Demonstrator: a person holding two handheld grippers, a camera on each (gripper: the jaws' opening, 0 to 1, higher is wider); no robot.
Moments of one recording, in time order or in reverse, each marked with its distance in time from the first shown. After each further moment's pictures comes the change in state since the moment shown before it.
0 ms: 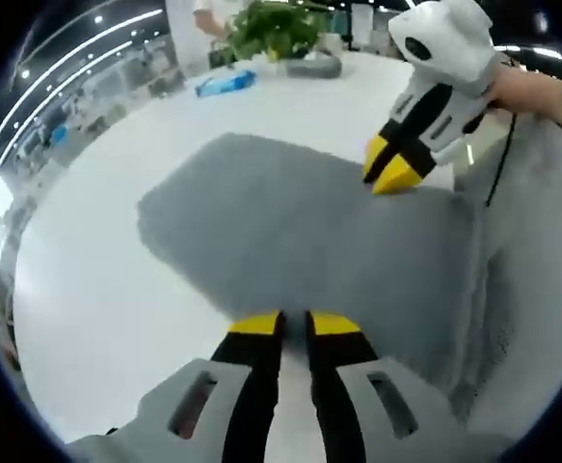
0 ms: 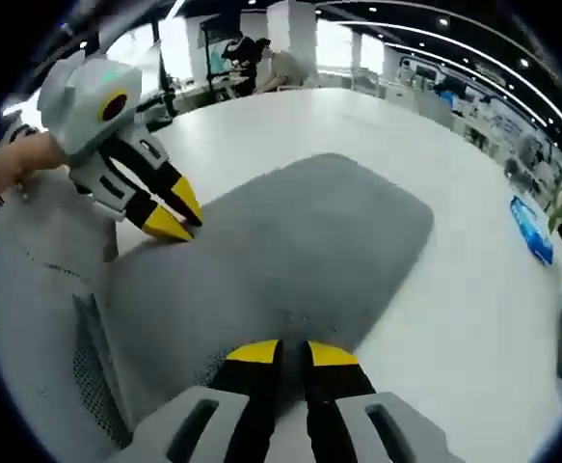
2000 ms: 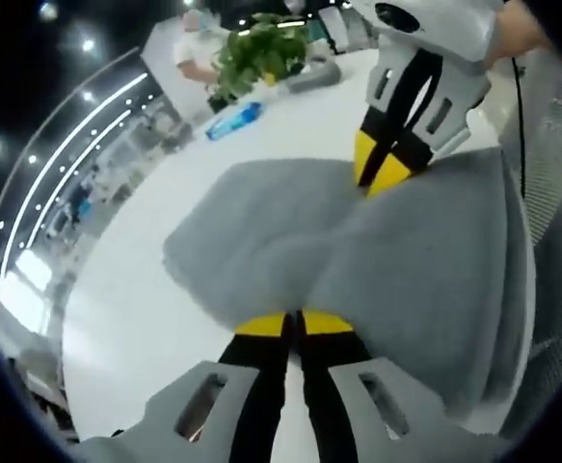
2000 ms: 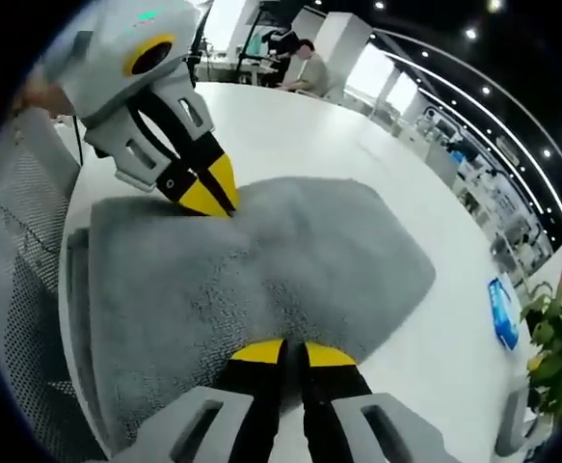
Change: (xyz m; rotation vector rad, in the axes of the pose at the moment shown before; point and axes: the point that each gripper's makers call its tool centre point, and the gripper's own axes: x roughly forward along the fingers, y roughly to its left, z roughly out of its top) left arm 0.028 0.059 0.033 0.217 -0.118 0.193; right arm 0.034 -0.034 0.039 -0.278 -0.034 -0.175
